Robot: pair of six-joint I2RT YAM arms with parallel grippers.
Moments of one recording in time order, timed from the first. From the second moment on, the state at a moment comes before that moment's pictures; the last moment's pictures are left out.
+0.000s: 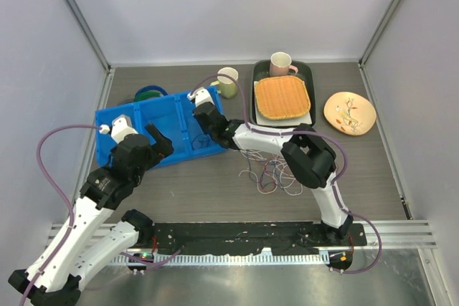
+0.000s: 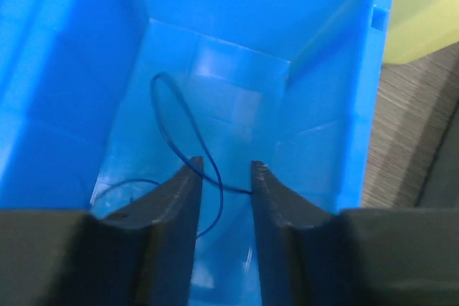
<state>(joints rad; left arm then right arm) -0.53 0.67 0.85 -0.81 -0.48 -0.87 0.92 2.09 1.51 0.06 0.48 0.07</state>
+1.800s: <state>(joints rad) -1.12 1.94 1.48 -0.48 -0.11 -0.65 0.65 0.54 0.61 -0.57 0.91 0.75</state>
